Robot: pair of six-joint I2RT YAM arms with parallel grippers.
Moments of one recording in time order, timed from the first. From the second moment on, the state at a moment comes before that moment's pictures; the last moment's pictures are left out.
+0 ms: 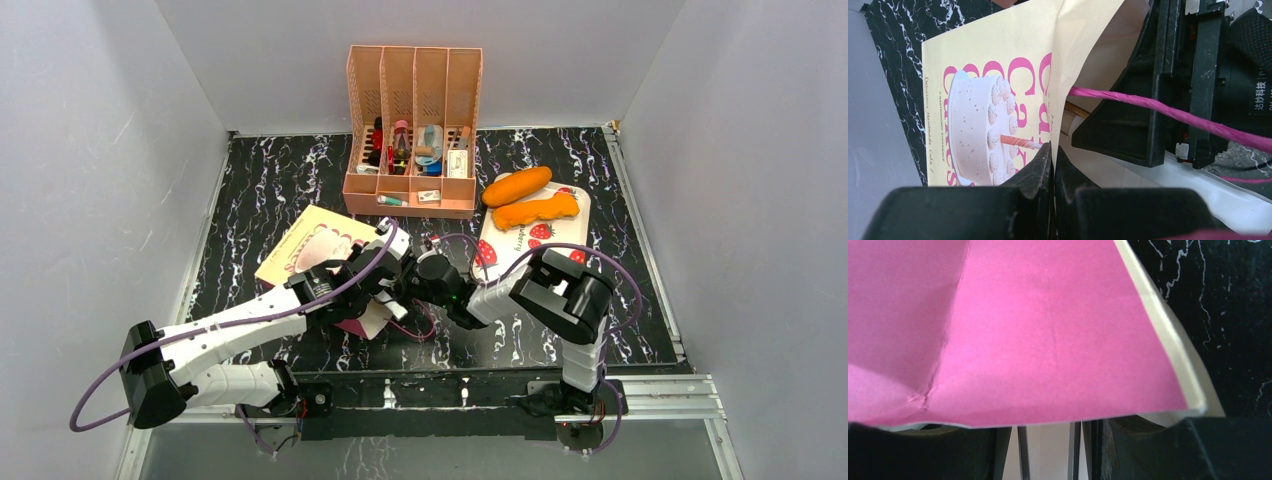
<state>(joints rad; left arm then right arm) -1.03 1.14 0.90 -0.70 -0.72 -0.09 0.97 1.87 0.73 0.85 -0.08 1.60</state>
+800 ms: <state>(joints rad) -1.03 1.14 0.90 -0.70 -0.72 -0.07 0.96 1.94 0.82 0.89 -0.13 1.55</state>
